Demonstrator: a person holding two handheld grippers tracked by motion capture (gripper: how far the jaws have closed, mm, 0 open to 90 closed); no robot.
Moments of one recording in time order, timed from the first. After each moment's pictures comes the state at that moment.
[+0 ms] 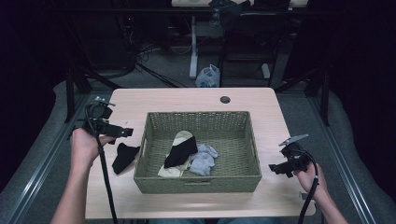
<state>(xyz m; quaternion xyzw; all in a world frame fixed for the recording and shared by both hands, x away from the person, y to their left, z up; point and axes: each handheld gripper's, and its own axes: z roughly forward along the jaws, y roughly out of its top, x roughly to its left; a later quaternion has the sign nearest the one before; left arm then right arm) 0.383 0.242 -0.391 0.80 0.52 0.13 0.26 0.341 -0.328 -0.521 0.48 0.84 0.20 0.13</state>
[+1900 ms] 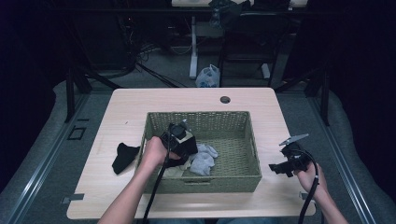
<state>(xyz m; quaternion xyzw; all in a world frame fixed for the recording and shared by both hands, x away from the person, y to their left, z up) 0.419 0.074 -0.507 0.92 0.38 -0.01 0.12 0.341 -0.327 -0.521 0.49 0.84 0.21 0.13</state>
